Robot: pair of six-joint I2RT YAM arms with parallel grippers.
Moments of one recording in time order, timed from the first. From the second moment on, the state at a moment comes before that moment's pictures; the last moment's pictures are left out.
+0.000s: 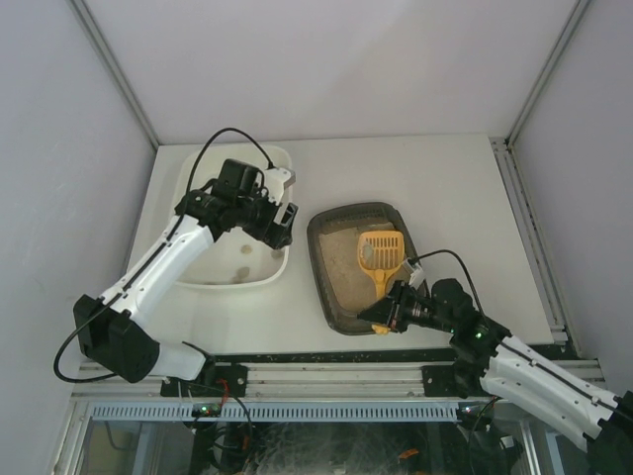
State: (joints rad) left arm -0.46 1.38 1.33 -0.83 0.21 0.10; right arm 0.76 0.58 0.25 -0.02 -0.44 1.23
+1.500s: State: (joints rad) left arm -0.45 1.31 1.23 -0.76 0.13 0.09; right arm 0.85 0.50 0.23 -0.02 -0.28 1.27
